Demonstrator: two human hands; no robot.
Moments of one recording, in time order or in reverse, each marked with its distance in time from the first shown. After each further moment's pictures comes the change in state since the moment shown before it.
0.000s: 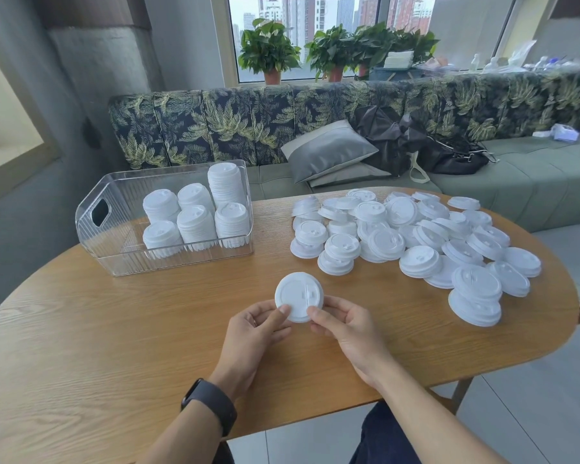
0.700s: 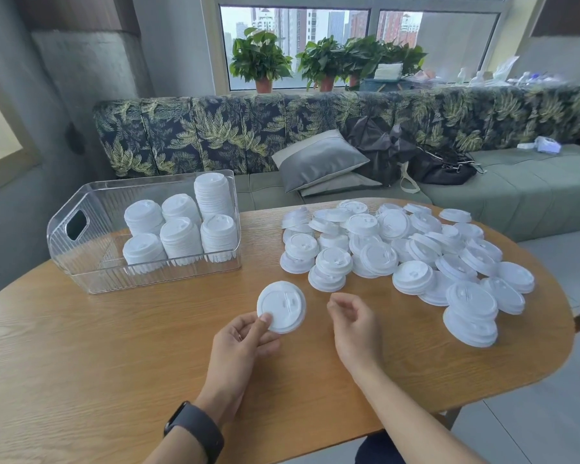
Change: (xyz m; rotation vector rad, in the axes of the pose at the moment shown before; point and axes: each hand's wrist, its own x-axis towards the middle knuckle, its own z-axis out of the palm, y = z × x) left_hand 0.022 -0.004 0.004 -0.015 0.124 0.023; right_hand 0.043 0.007 -0.015 -0.365 0.498 -0.177
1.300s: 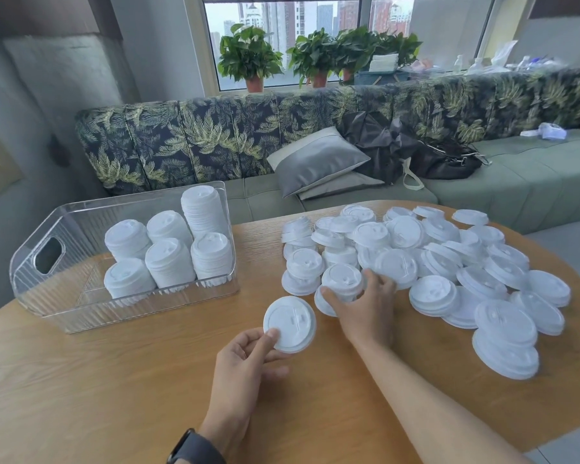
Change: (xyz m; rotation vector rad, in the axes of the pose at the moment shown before) left_hand 0.048 0.001 0.007 0.063 -0.001 0.009; right_hand 0.098 0.009 0.029 -0.479 0.151 -0.051
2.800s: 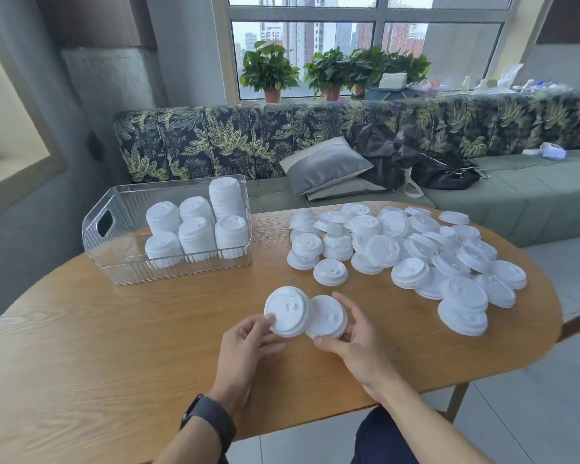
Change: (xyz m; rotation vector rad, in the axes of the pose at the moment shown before) left_hand -0.079 0.000 -0.013 -0.043 -0.007 -0.010; right_hand -0.129 0.013 -0.084 0.604 -0.600 0.029
